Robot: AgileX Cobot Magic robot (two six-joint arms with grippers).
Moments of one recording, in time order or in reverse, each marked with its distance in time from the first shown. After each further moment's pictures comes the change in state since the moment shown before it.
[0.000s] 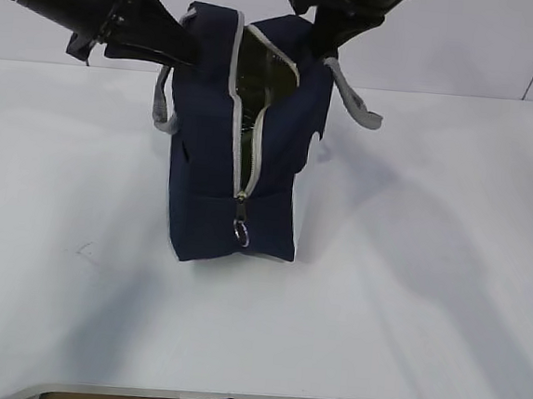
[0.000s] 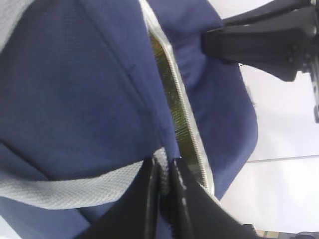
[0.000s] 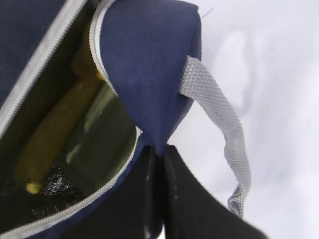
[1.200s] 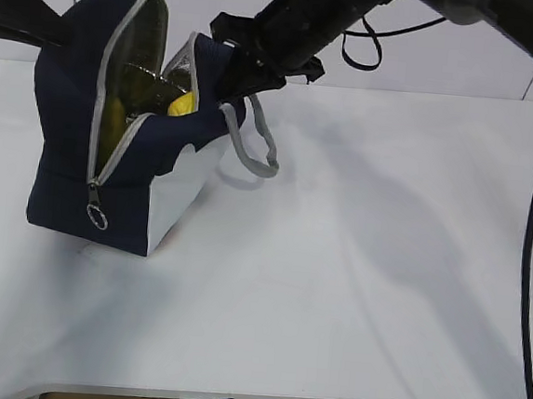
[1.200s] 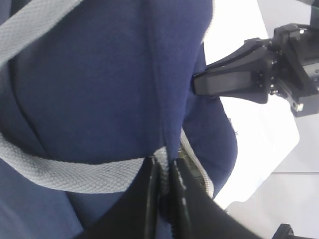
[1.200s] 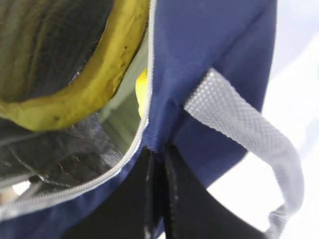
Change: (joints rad) left arm 0.288 -0.053 0.000 0.119 0.155 0.027; right arm 0.010 0.248 -0.108 0.452 -0.046 0.045
